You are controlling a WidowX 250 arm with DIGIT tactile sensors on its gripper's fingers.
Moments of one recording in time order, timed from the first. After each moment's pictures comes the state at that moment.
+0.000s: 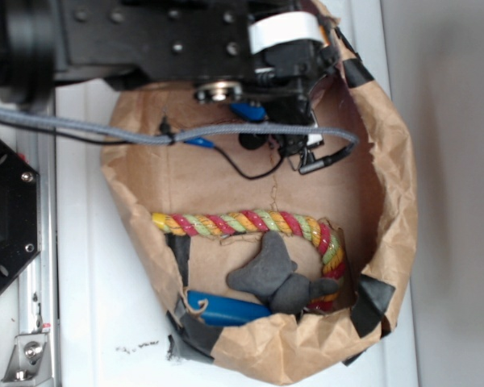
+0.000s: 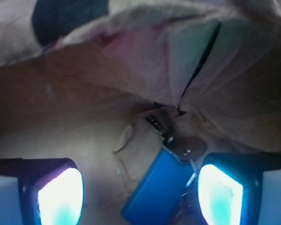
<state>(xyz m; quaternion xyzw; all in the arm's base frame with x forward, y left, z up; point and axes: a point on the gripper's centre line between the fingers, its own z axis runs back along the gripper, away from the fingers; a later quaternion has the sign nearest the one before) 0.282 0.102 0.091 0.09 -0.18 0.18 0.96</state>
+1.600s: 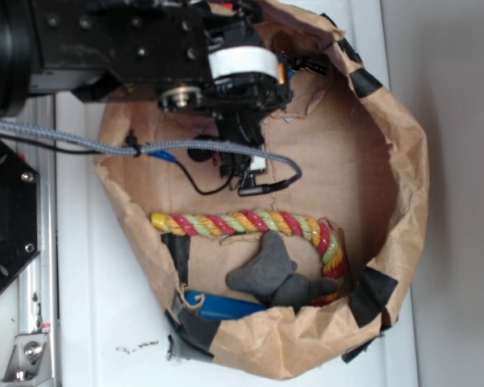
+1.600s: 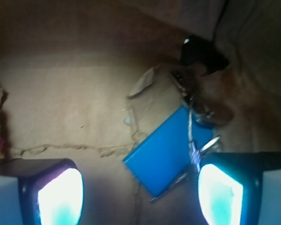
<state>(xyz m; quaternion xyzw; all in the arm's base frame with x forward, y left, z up) 0.250 0.087 0.062 0.07 -0.14 0.07 0.99</state>
